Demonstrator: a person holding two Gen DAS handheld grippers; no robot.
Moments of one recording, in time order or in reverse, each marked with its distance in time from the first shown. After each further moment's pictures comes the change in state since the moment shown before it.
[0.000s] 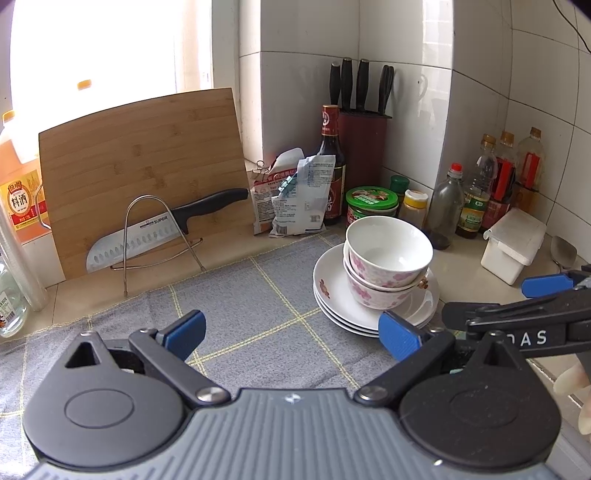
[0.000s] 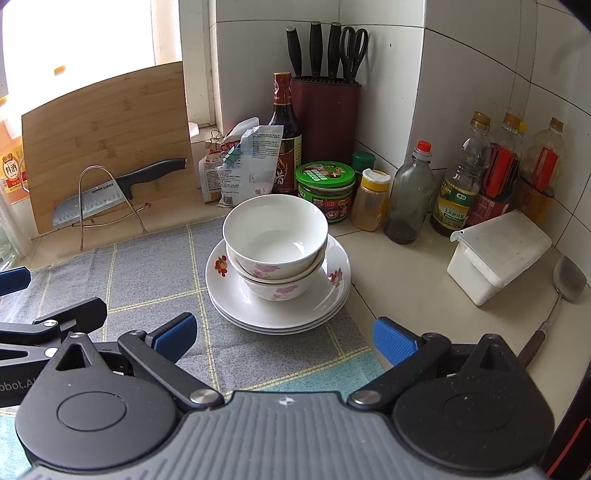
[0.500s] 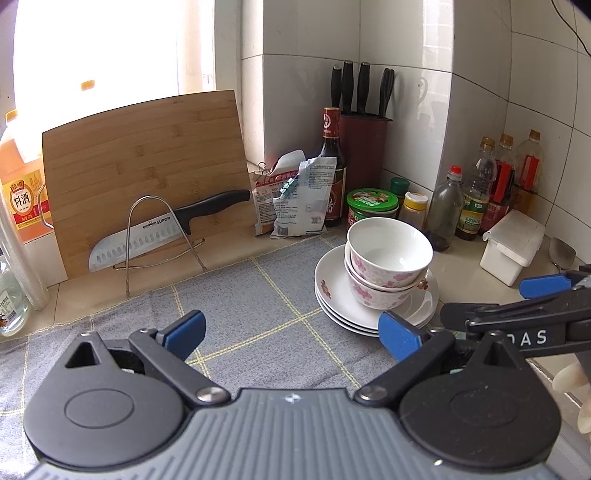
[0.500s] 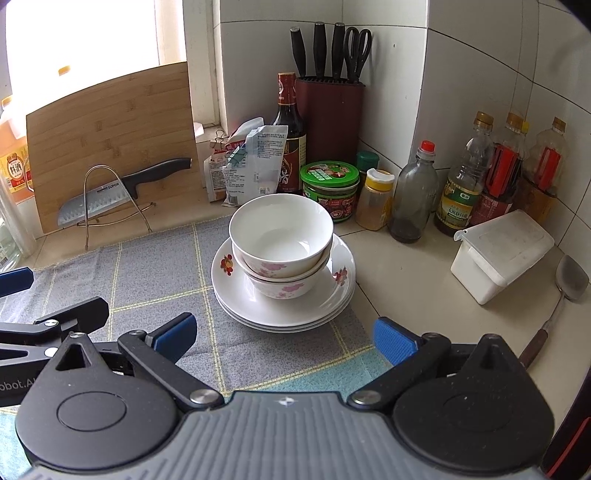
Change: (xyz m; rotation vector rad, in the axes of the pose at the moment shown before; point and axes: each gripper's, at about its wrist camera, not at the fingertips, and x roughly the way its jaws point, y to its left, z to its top) left arm -0.006 0.001 -0.002 0.001 -0.011 0.004; right arm -0.003 0.003 -0.002 -0.002 -0.002 0.012
